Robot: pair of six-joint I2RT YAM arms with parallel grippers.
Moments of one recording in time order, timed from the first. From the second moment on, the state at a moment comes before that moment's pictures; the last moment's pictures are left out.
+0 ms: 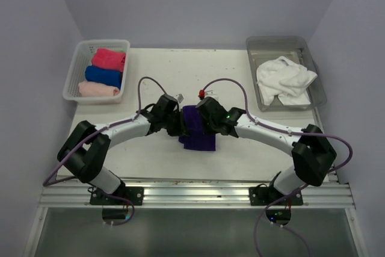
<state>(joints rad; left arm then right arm) -0.63 1.55 0.83 -0.20 0.27 -0.74 0.88 1.53 1.05 -0.51 0.28 0.55</state>
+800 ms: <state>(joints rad) -0.58 1.71 0.94 -0.20 0.29 -0.70 0.81 1.48 1.05 -0.39 0.22 0.51</state>
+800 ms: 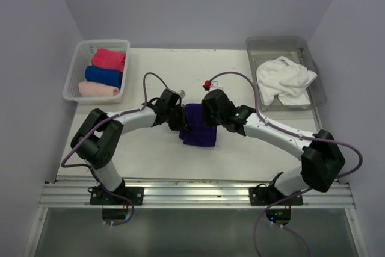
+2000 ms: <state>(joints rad) -0.54 1.80 1.05 -0.26 0.36 -0.61 1.00 1.46 0.87 -0.39 0.35 0.71</state>
